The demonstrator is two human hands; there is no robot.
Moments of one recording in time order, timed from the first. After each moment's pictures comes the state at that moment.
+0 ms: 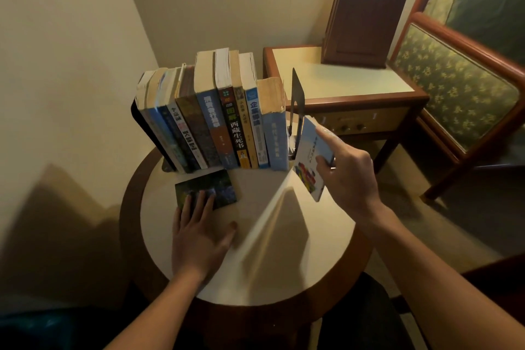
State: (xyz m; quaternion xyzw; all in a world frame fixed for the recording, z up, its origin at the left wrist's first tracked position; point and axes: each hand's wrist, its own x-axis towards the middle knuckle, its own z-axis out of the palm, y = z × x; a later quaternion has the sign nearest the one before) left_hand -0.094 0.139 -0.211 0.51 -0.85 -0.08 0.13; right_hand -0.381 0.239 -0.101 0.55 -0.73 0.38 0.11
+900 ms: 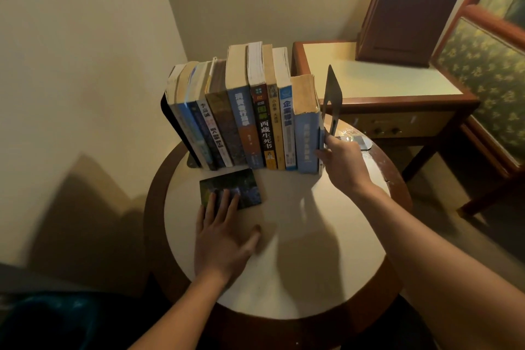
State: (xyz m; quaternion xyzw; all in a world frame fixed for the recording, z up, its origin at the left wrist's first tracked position) left_hand -0.097 0.140 -0.206 0.52 -0.84 -0.10 0.13; right_hand -0.389 0.150 -0.132 0.55 -0.77 0.31 -0.07
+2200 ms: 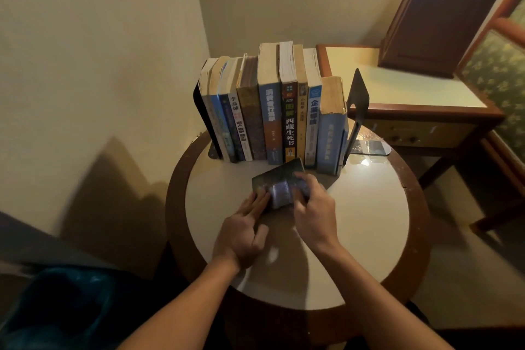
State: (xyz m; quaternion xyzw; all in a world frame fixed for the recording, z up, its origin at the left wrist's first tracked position) left_hand -0.091 0.141 -0.190 0.44 -0.83 -0.32 0.16; right_hand -0.257 0.187 -0.167 0.45 -0.74 0.47 -0.17
